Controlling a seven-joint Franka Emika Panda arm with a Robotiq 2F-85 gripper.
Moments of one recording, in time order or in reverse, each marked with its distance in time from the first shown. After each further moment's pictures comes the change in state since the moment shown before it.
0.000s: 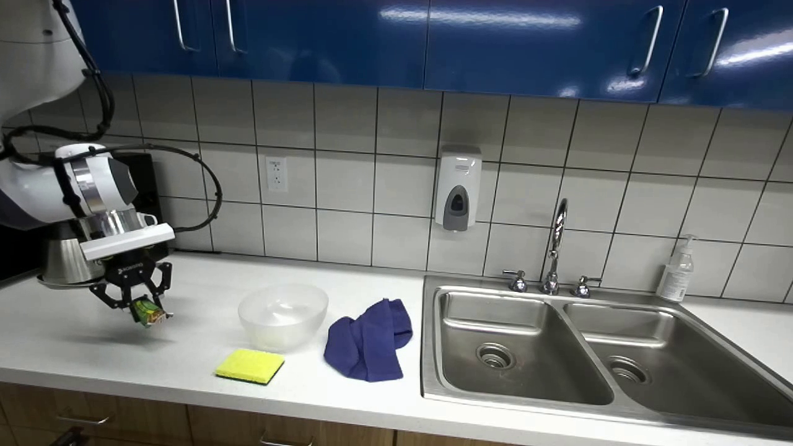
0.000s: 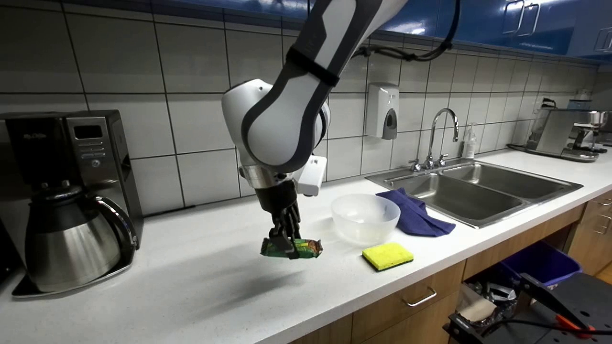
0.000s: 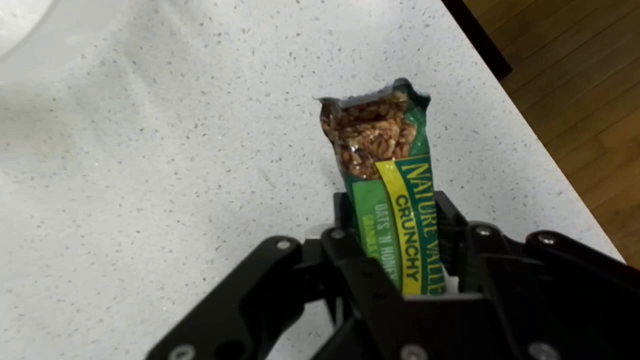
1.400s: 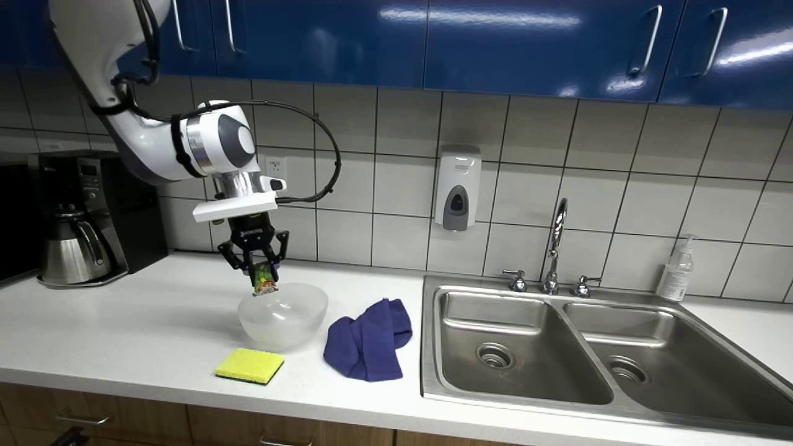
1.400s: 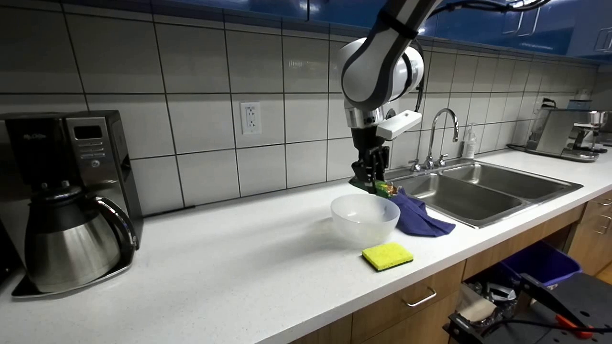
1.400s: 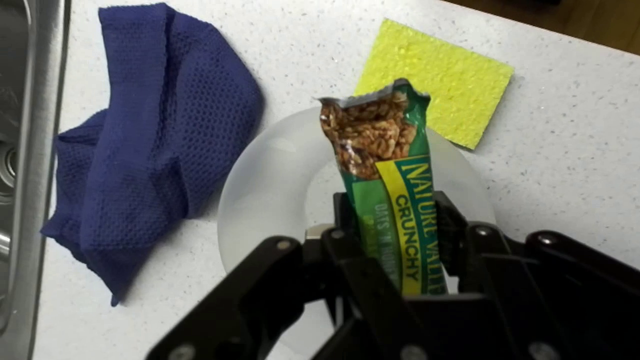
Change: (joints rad) arm -0.265 -0.257 -0.201 -0.143 0.108 0.000 0.091
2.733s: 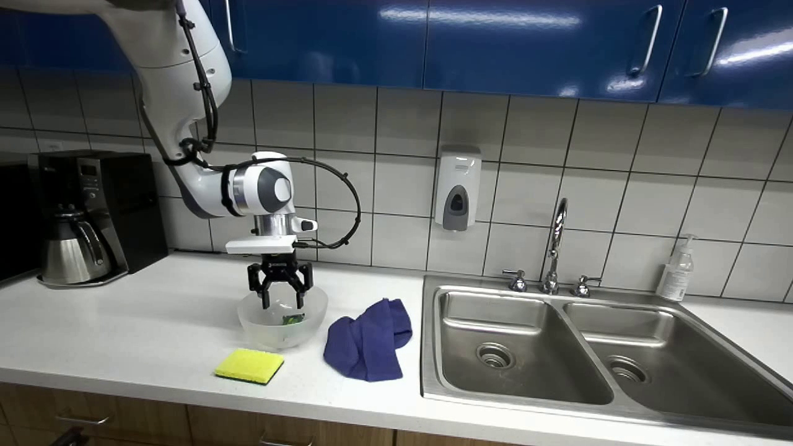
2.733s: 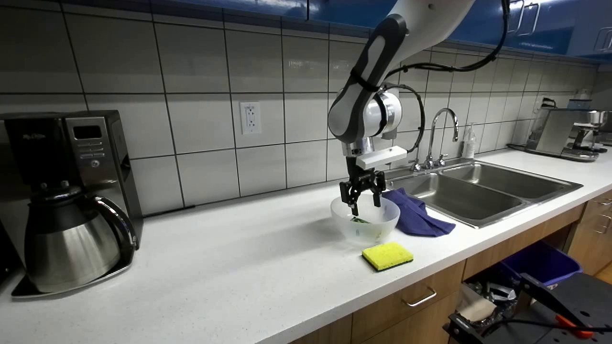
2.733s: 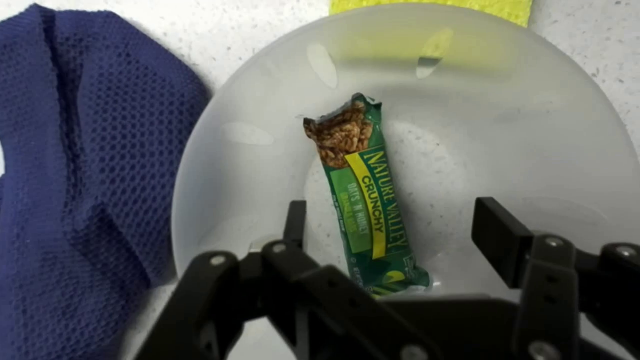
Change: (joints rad) arm -0.028 0.336 -0.029 0.275 0.197 0.000 0.096
